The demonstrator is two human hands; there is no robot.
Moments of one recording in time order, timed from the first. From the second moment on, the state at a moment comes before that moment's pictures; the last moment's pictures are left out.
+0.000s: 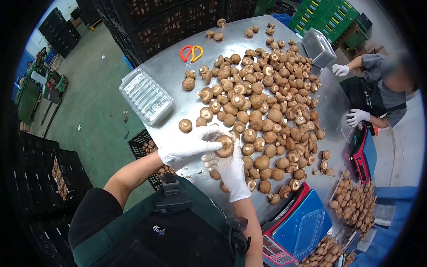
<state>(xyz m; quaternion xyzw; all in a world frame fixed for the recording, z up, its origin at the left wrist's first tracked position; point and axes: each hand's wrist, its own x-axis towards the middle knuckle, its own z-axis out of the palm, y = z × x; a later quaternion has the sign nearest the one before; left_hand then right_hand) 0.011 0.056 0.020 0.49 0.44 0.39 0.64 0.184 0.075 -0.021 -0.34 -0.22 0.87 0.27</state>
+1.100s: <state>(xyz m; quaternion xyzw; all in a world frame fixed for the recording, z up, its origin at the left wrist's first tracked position) -0.037 0.047 -0.055 0.72 0.63 0.22 0.19 0.240 0.050 -0.046 -0.48 -0.86 0.13 0.12</state>
